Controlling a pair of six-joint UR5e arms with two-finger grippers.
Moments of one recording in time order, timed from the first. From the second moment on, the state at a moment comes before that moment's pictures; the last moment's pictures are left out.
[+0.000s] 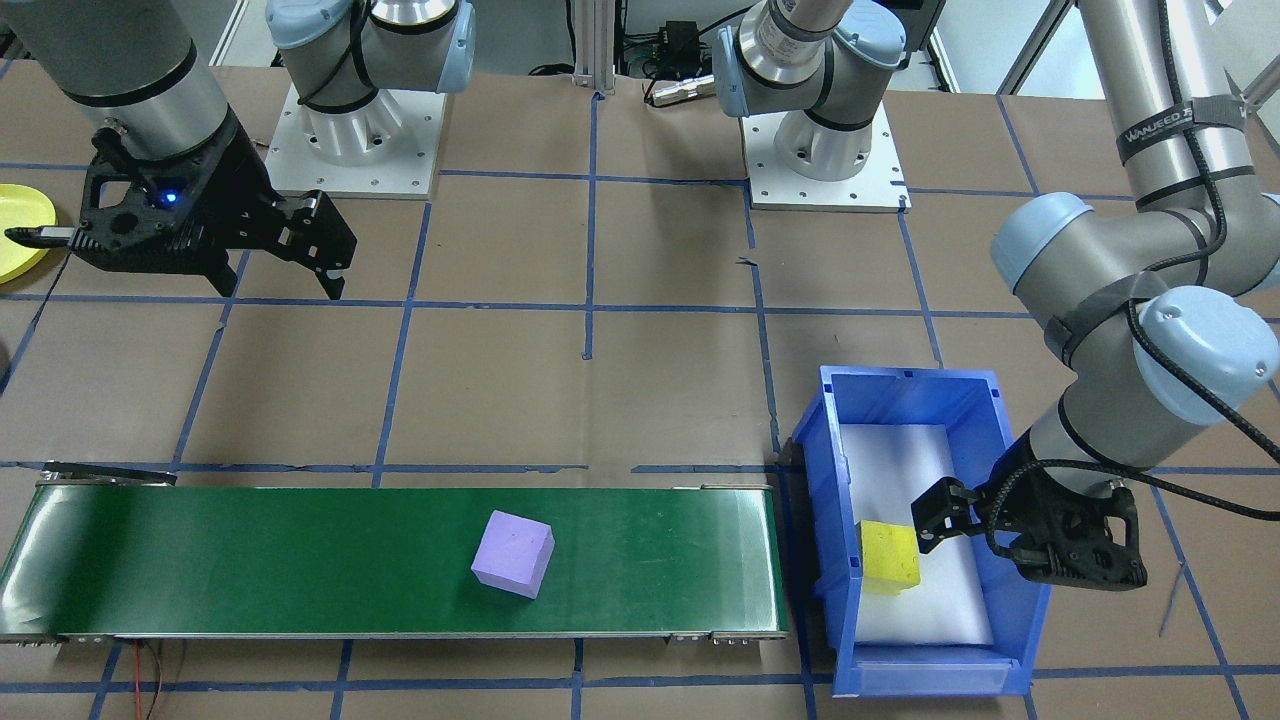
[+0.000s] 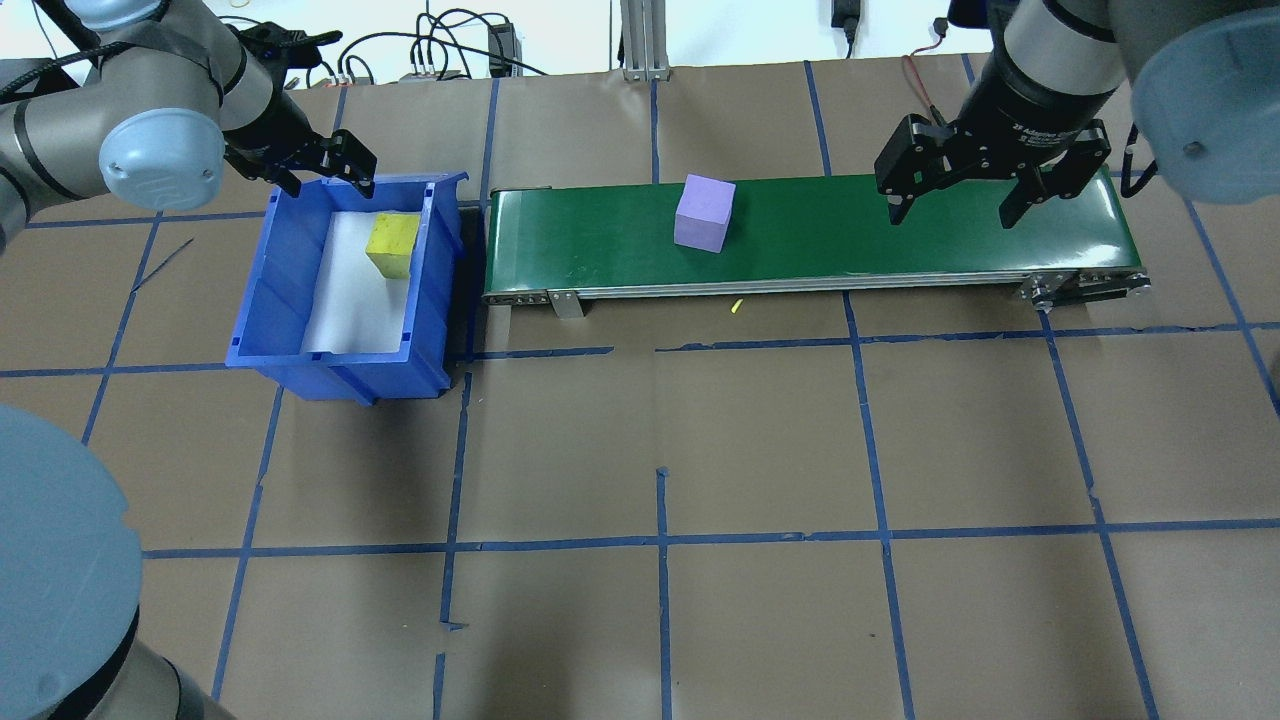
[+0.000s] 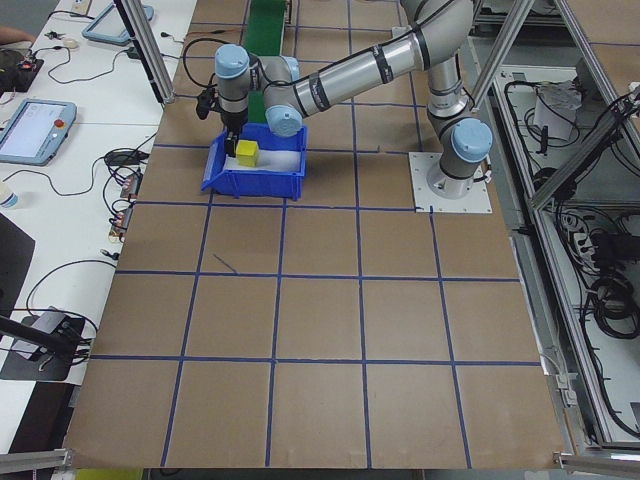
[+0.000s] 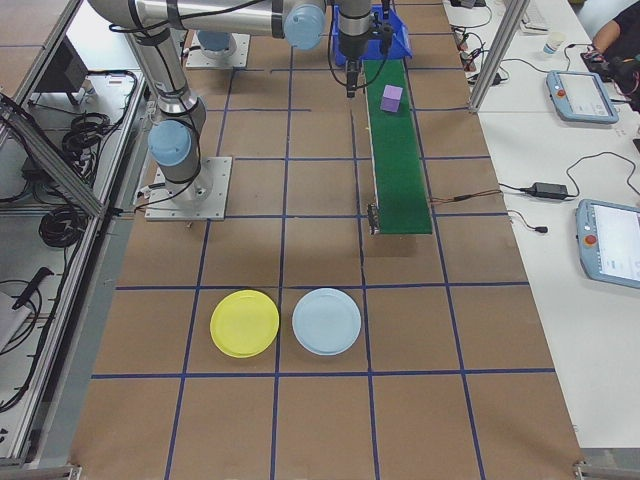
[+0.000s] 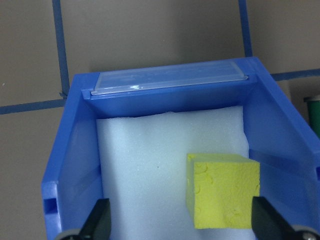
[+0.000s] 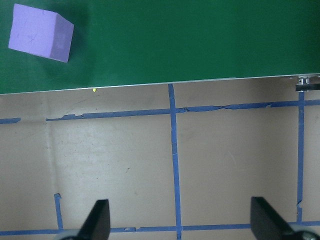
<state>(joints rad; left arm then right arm) -1.36 -2.01 -1.52 -1.05 1.48 0.32 1.52 -1.56 1.61 -1.67 -1.52 0.00</state>
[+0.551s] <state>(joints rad) -1.36 -2.01 -1.52 -1.05 1.48 0.32 1.52 -1.56 1.61 -1.66 -1.52 0.00</state>
